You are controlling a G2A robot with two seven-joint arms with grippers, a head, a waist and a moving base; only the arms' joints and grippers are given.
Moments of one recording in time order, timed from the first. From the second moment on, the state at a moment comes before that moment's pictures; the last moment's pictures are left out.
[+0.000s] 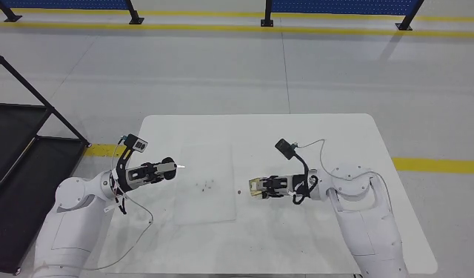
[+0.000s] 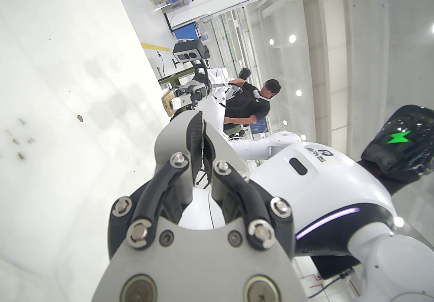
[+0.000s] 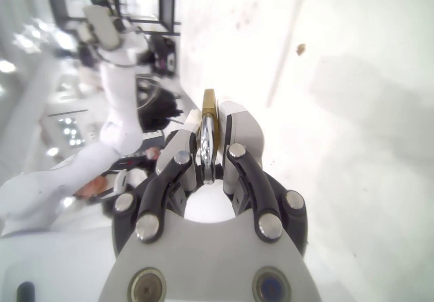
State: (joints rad) left arm 1.52 -1.04 -1.73 -1.42 -0.65 -0.38 -1.44; right arm -1.28 -1.39 1.30 -1.64 -0.19 0.14 1.38
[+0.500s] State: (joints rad) left arm 1.52 -1.04 -1.73 -1.42 -0.65 -0.38 -1.44; right arm -1.28 -1.39 1.29 -1.63 -0.15 0.13 1.37
